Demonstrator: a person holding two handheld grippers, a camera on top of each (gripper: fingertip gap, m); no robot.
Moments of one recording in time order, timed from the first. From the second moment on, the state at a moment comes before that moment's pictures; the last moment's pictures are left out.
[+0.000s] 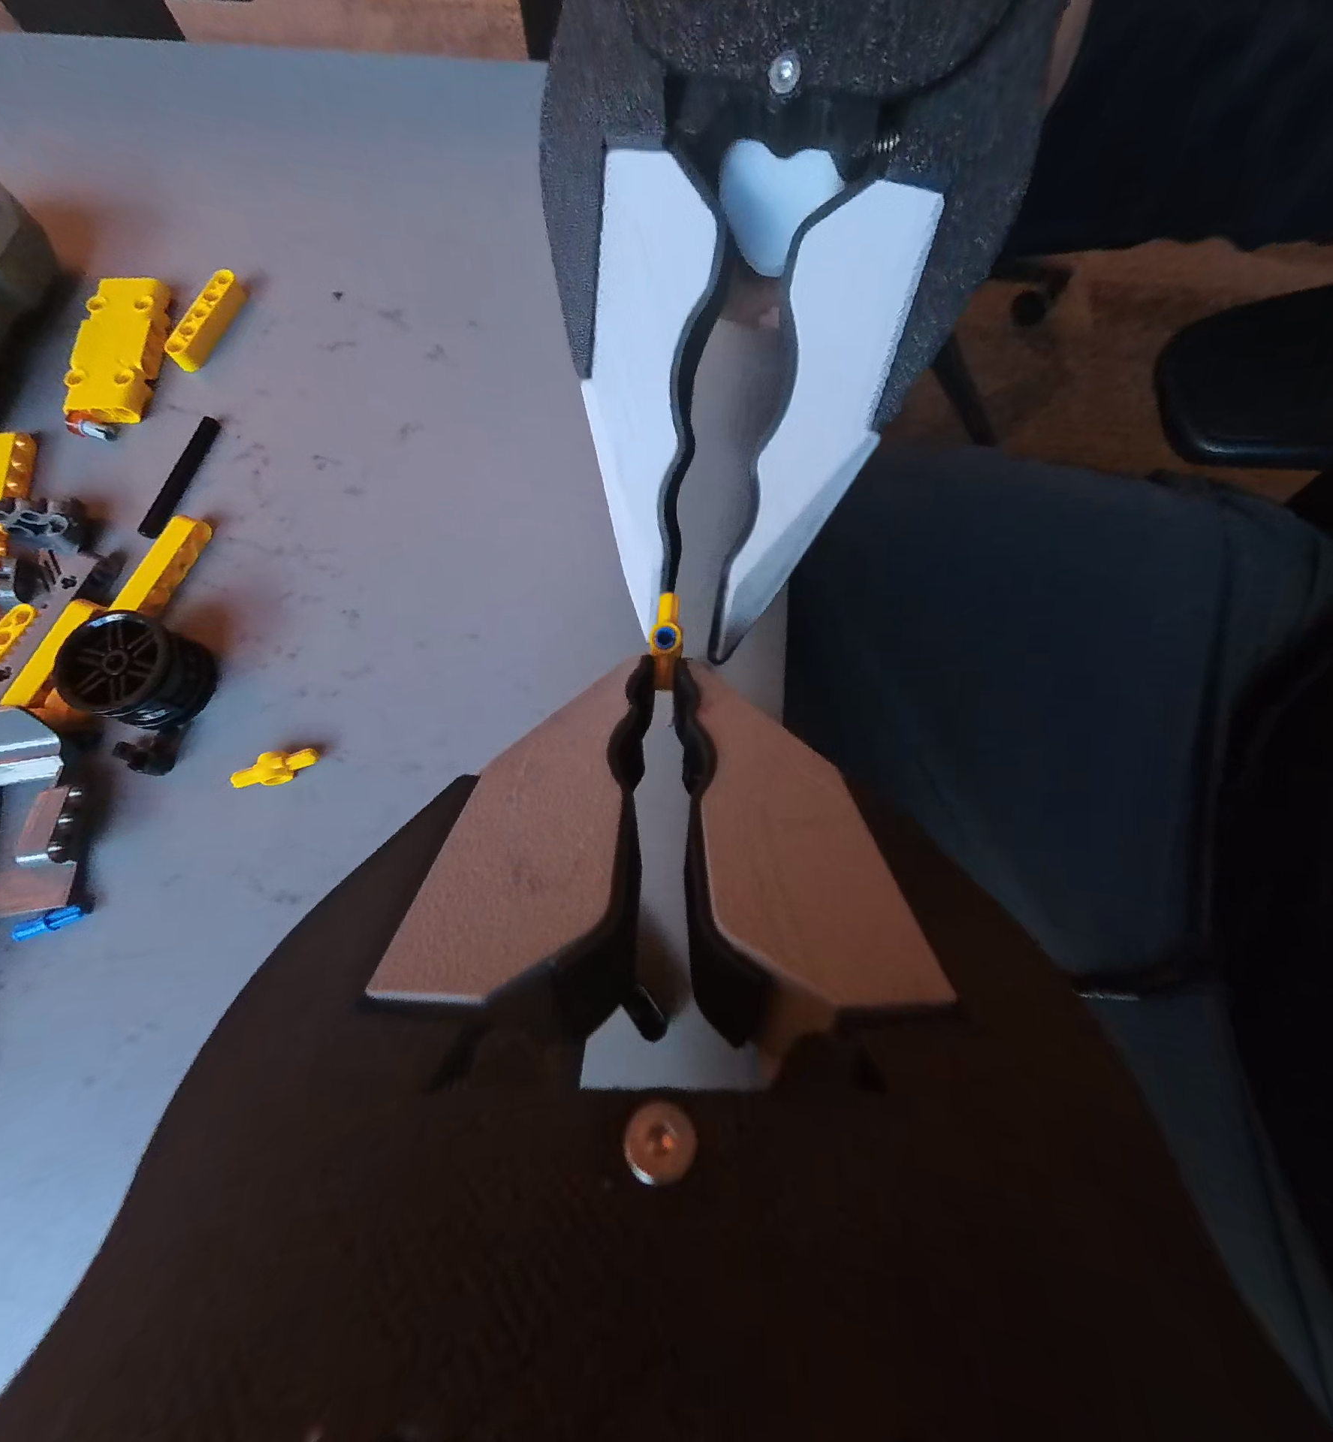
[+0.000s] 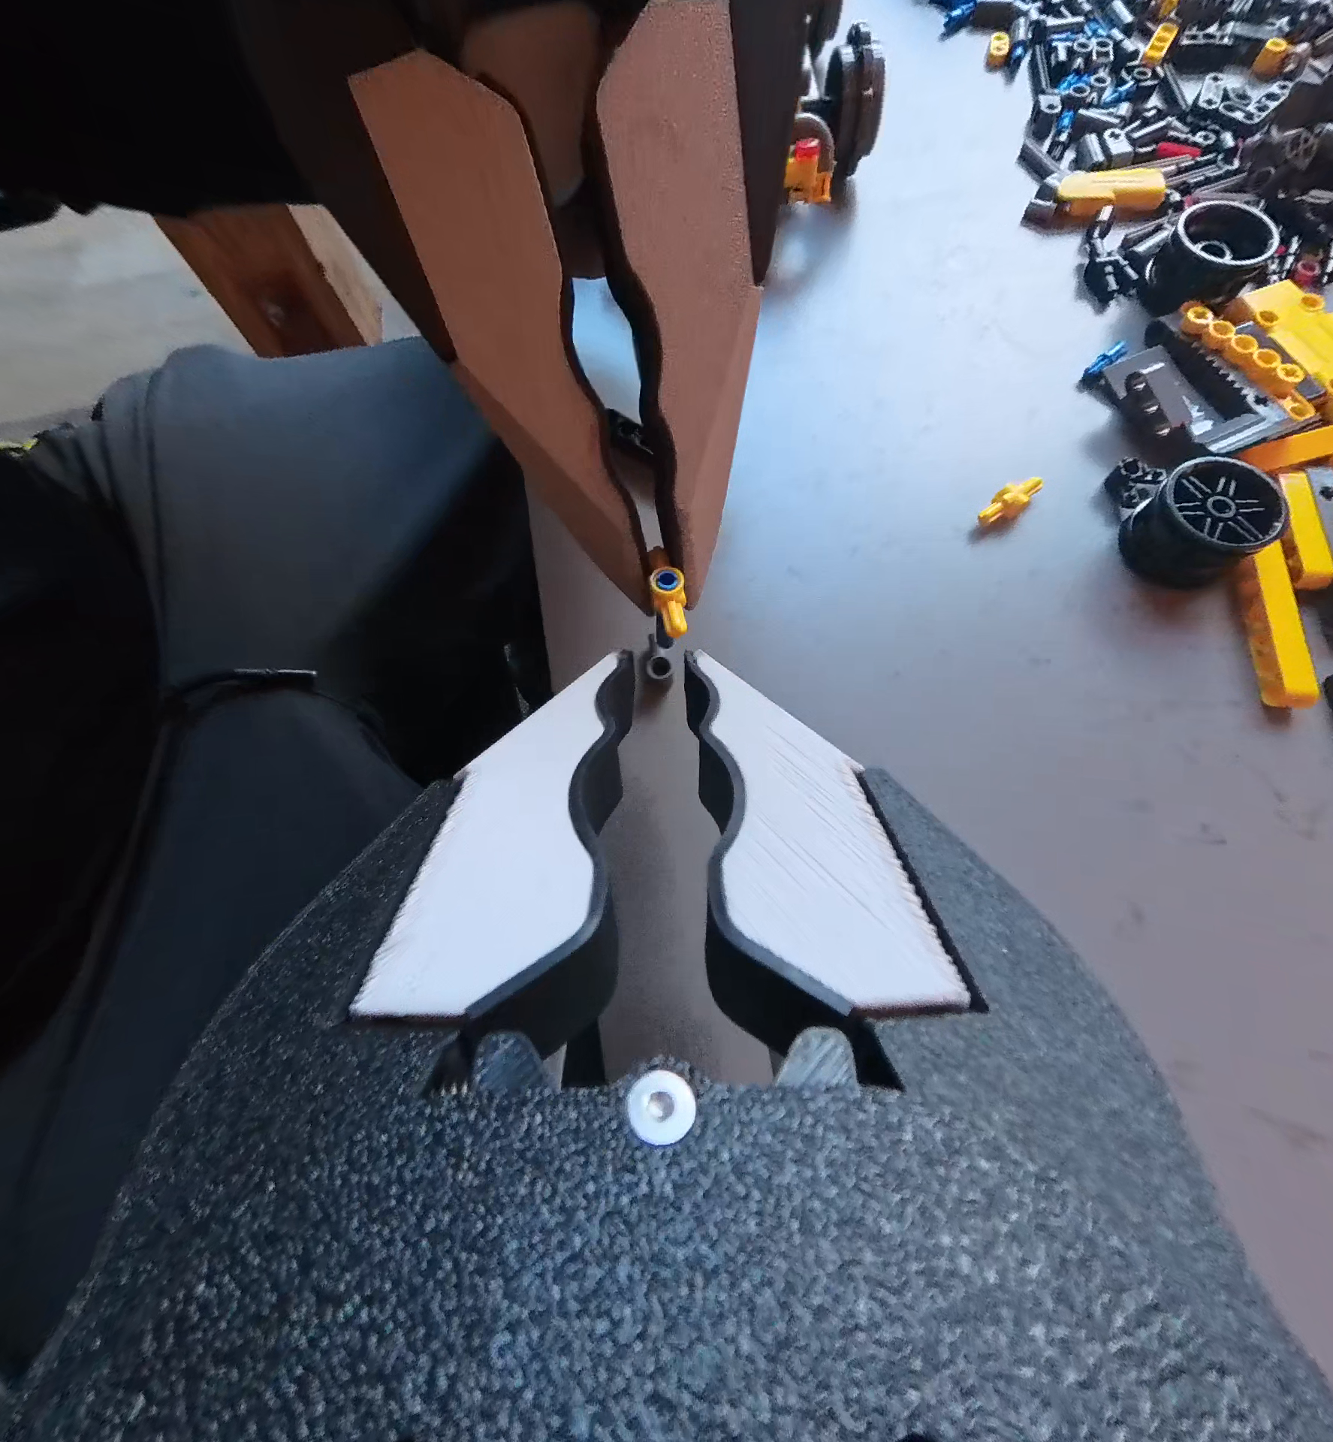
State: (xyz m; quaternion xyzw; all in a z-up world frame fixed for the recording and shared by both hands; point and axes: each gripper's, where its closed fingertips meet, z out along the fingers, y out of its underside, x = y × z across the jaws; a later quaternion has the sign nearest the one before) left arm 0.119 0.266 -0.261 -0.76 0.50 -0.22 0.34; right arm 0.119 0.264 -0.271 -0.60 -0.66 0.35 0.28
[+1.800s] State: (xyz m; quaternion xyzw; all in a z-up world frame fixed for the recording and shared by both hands) left arm 0.117 0.260 -0.280 -0.76 0.56 -0.15 0.30; right arm 0.111 0.259 -0.273 -0.57 -0.72 0.27 0.29
